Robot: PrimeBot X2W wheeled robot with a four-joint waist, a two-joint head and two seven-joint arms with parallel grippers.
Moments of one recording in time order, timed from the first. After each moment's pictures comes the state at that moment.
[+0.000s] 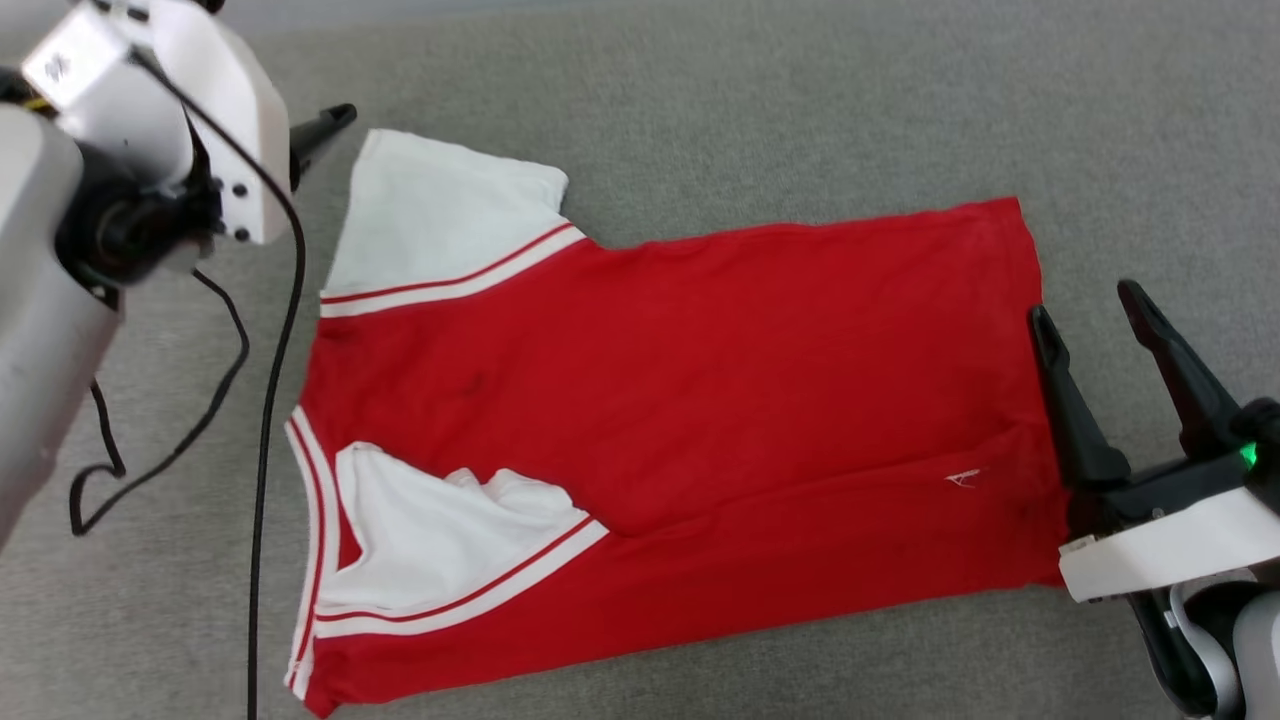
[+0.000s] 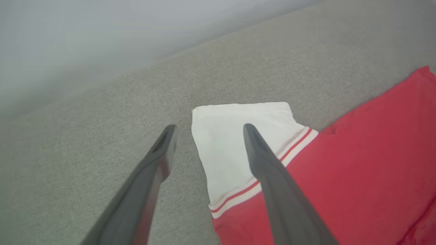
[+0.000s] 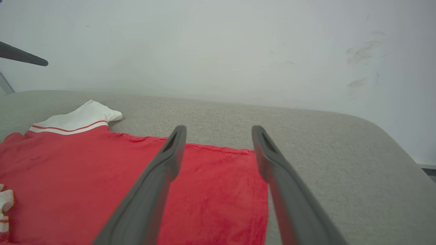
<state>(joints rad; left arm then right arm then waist) -1.12 0.66 -0.77 0.48 -0.97 -0.07 0.56 -0.14 -0.24 0.04 -0.17 0.26 0.13 -0.05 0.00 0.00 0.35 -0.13</state>
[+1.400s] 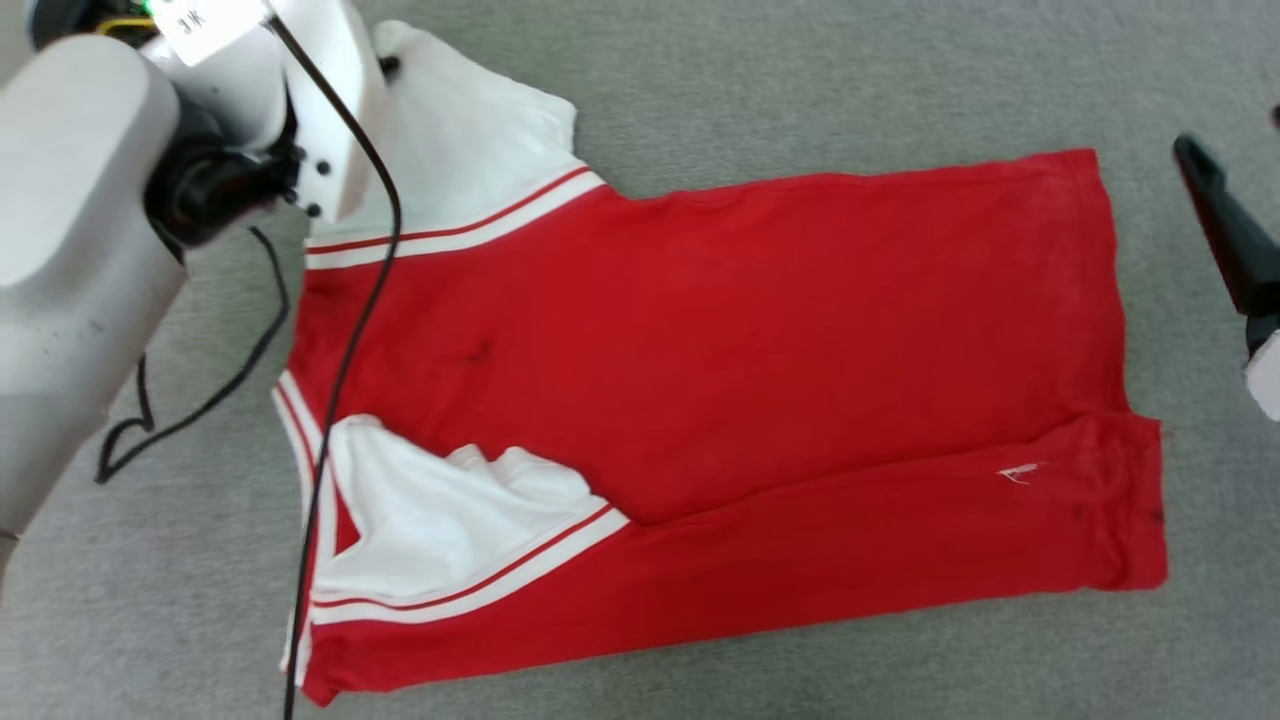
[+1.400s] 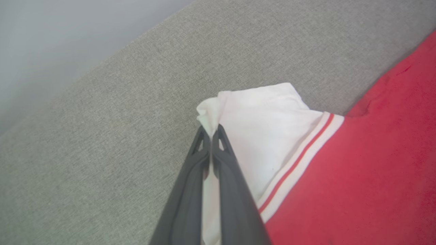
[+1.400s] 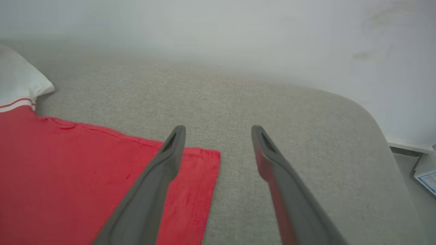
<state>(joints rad) -1.30 0.61 -0.96 0.53 -0.95 -0.13 0.59 -0.46 -0.51 0.02 -0.10 0.49 0.13 0.34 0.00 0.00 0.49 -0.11</state>
